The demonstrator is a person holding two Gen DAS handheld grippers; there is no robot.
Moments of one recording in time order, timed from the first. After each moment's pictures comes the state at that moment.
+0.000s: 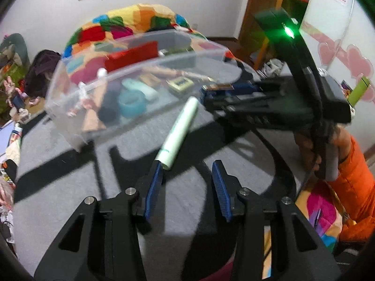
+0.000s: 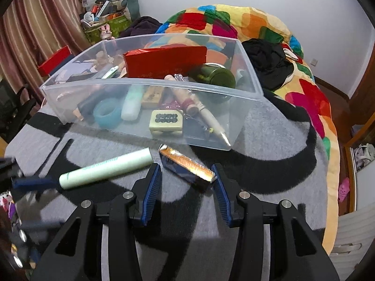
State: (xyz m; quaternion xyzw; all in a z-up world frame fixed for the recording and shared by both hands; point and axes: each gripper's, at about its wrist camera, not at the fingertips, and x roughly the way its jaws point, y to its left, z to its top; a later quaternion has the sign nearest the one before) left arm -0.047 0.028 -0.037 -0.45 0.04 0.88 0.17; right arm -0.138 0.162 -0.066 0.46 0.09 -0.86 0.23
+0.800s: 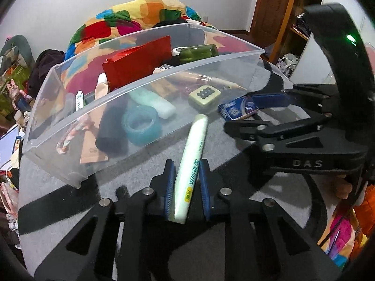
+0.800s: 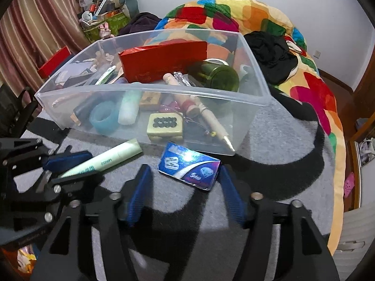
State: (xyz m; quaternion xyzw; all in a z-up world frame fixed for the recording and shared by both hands) left arm -0.107 0.034 -0.059 -0.48 0.06 0.87 0.14; right arm -0.156 0.156 -0.071 0.48 0.08 -0.84 0.23
